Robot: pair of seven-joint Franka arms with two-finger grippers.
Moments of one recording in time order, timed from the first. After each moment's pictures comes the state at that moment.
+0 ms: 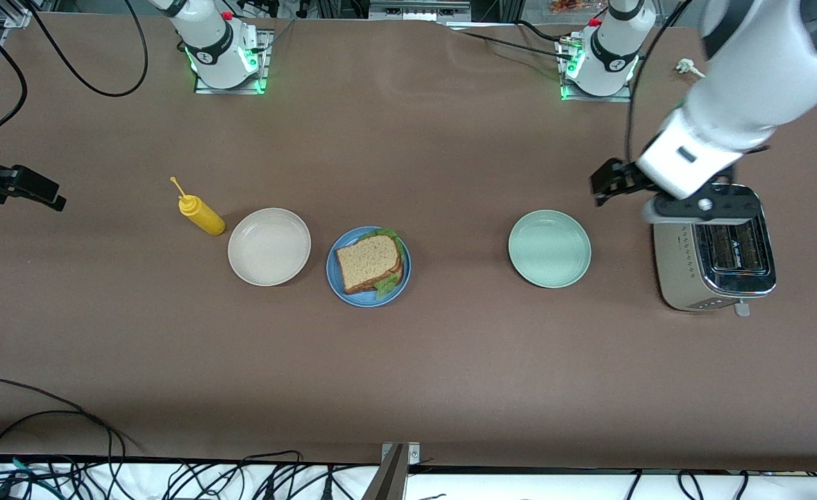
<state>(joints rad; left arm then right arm) -0.22 0.18 -0.07 -1.41 -0.02 1.58 -0.29 0.06 0.10 -0.14 -1.55 0.02 1.68 0.04</state>
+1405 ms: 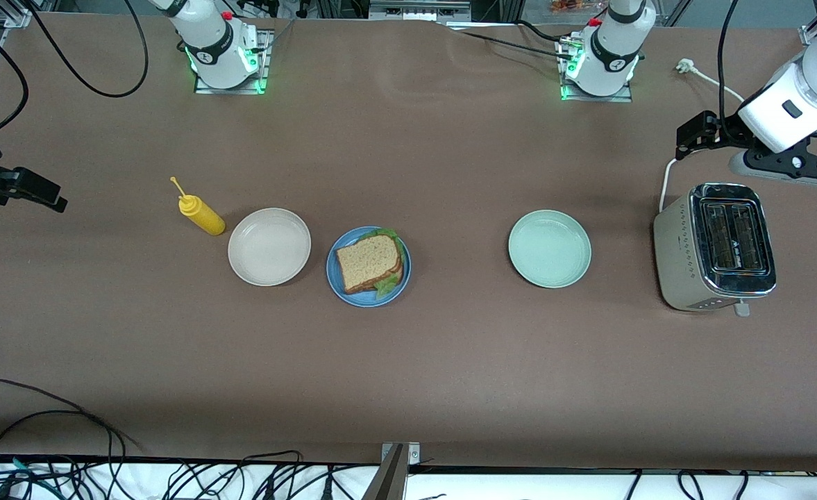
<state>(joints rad) -0.06 -0.04 -0.03 -1.67 -0.02 1.52 0.05 0.07 0.11 -0.14 -1.55 0.02 1.68 0.04</state>
